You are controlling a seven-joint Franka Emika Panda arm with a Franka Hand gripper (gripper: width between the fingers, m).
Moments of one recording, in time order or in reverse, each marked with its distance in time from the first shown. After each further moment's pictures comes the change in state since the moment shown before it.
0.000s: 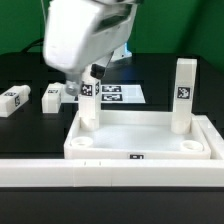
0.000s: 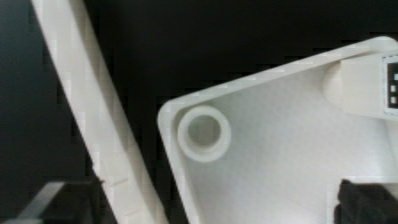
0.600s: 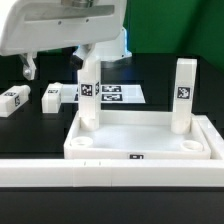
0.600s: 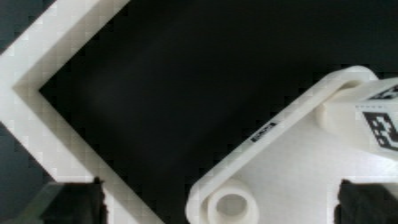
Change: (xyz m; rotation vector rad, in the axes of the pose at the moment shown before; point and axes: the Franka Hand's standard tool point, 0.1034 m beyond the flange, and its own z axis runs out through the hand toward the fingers) arm -0.035 0.003 0.002 0.057 -0.035 0.396
